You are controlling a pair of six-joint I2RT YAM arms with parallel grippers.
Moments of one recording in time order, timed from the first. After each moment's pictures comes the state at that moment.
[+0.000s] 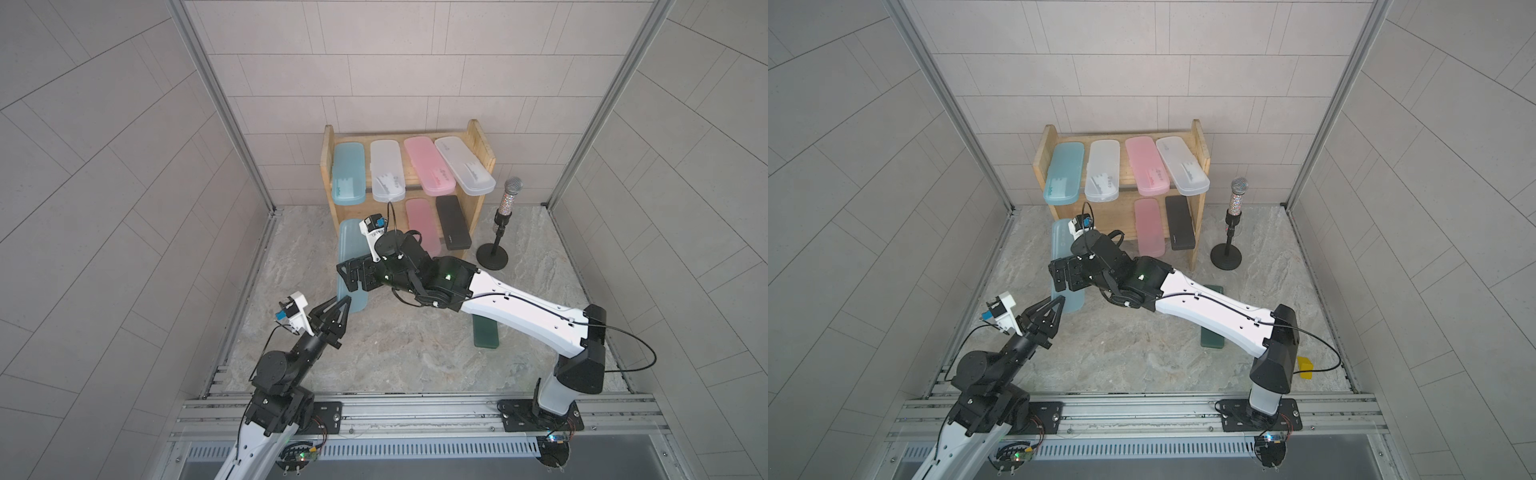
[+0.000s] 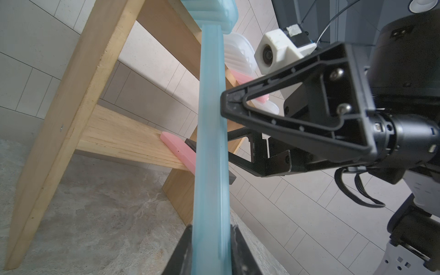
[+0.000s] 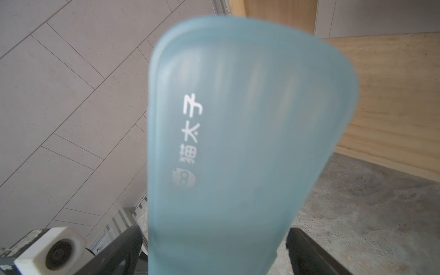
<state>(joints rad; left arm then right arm) -0.43 0.02 0.12 0.18 0.19 -0.63 1.06 1.72 1.79 -0.55 0.19 0.56</state>
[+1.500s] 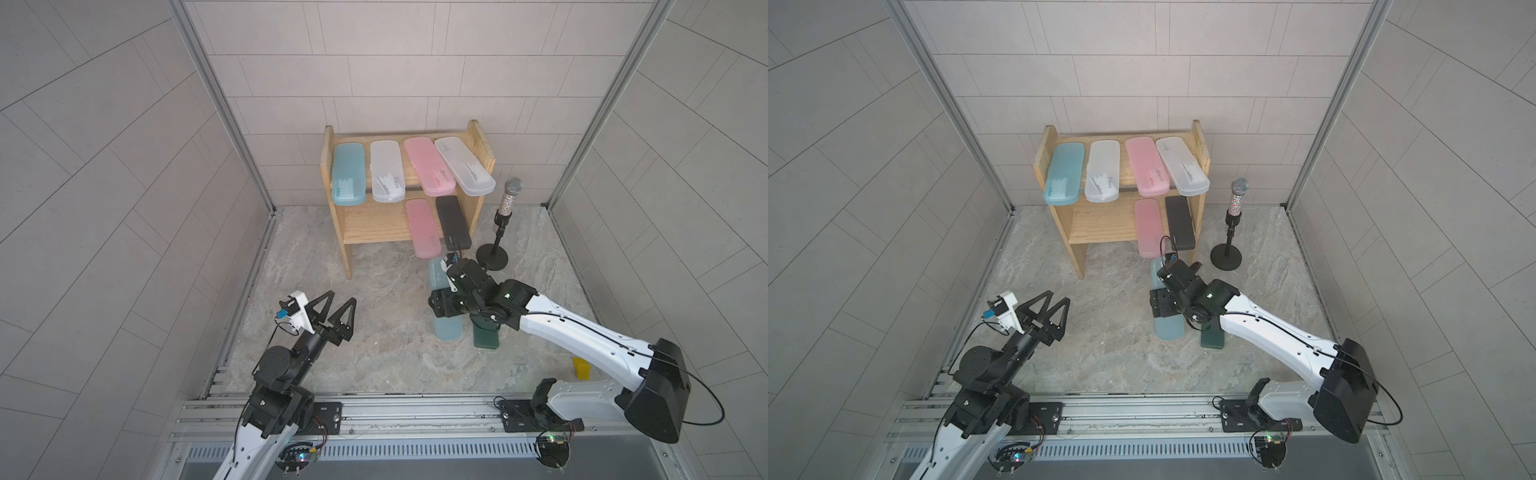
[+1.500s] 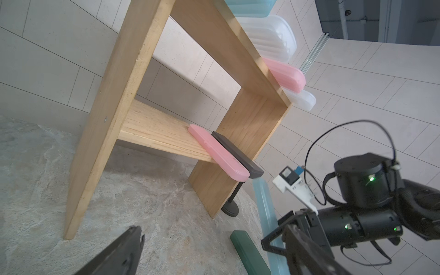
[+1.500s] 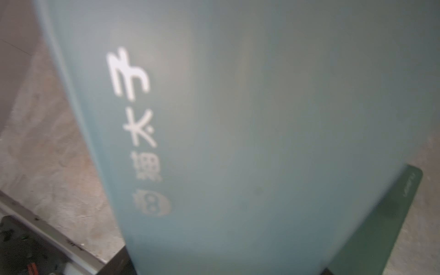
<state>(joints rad) -0.43 0.04 0.16 0.04 0.09 -0.57 0.73 1.25 0.96 -0.68 0.10 0.53</state>
